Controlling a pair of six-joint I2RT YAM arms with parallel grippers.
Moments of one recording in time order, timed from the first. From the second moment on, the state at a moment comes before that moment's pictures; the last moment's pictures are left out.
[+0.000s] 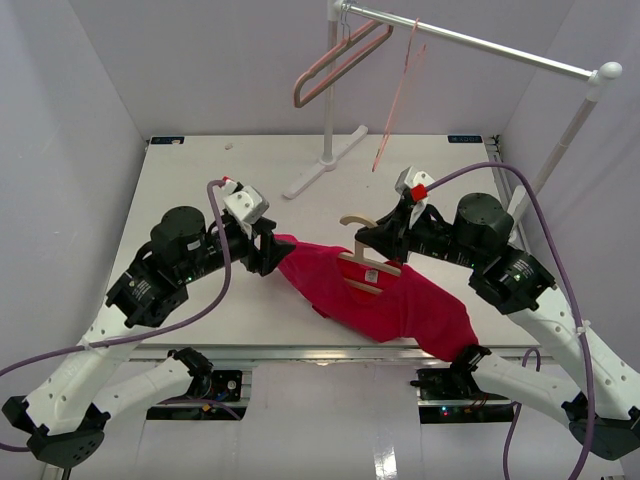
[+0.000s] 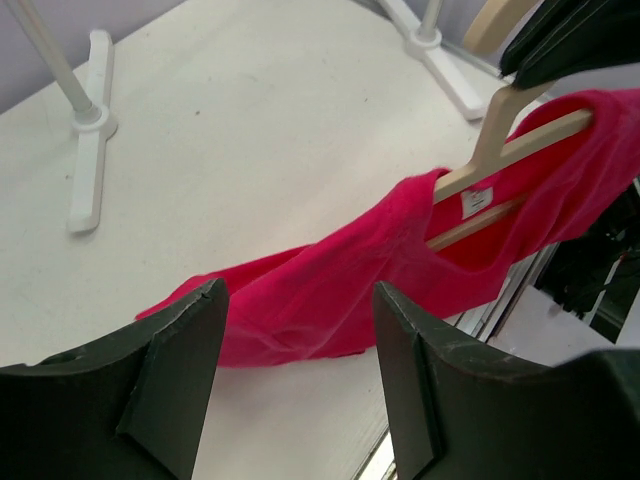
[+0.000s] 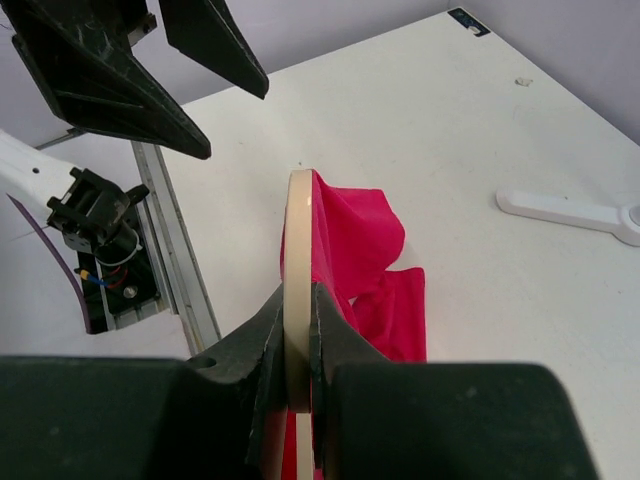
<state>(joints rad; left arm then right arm) -0.70 0.83 1.14 -0.52 0.20 0.01 0.75 0.89 1.15 -0.38 -0.43 0.02</state>
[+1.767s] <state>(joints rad) -0.70 0.80 1.00 -0.48 -0.28 0.04 0.75 0.88 1.40 -0.65 -0.41 0.02</state>
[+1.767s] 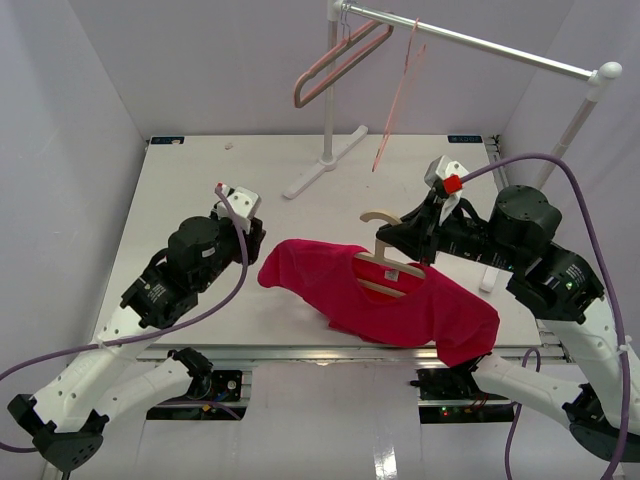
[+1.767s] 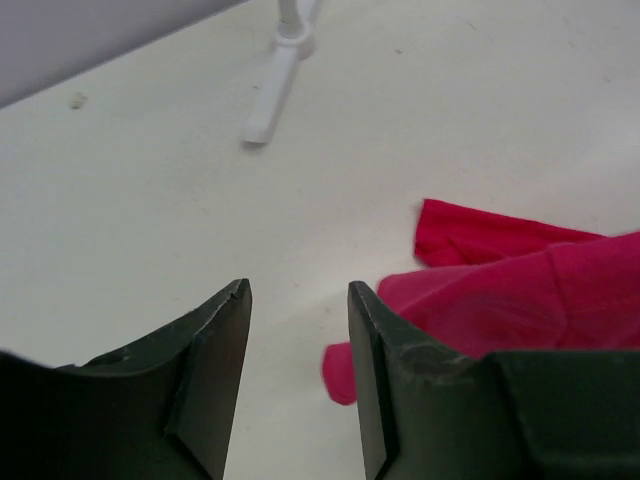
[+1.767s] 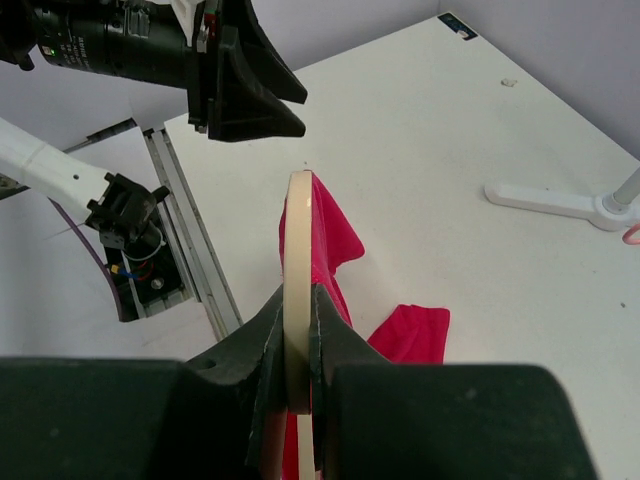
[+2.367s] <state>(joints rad) -0.70 0.75 0.94 -0.54 0.15 0.08 0.75 0.86 1.60 -0.74 -0.45 0.01</state>
